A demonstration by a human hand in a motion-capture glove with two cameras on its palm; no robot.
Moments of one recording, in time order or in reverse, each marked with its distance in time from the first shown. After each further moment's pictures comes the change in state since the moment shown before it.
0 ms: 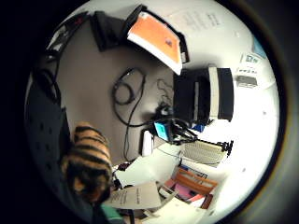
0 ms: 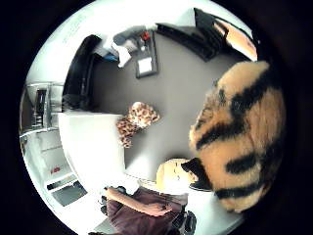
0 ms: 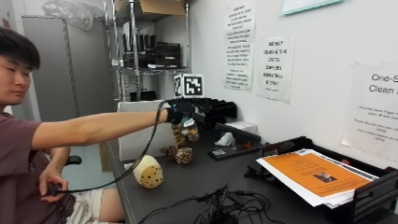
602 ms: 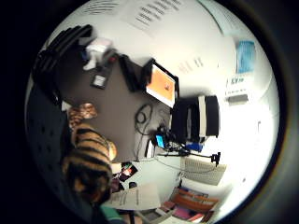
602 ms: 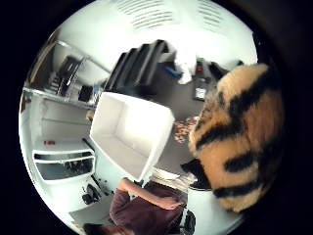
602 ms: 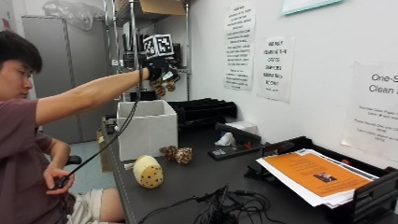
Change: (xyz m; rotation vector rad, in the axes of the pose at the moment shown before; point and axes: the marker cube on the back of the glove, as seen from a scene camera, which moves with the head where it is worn) arm -0.169 0.040 -0.186 0.227 -0.046 -0.281
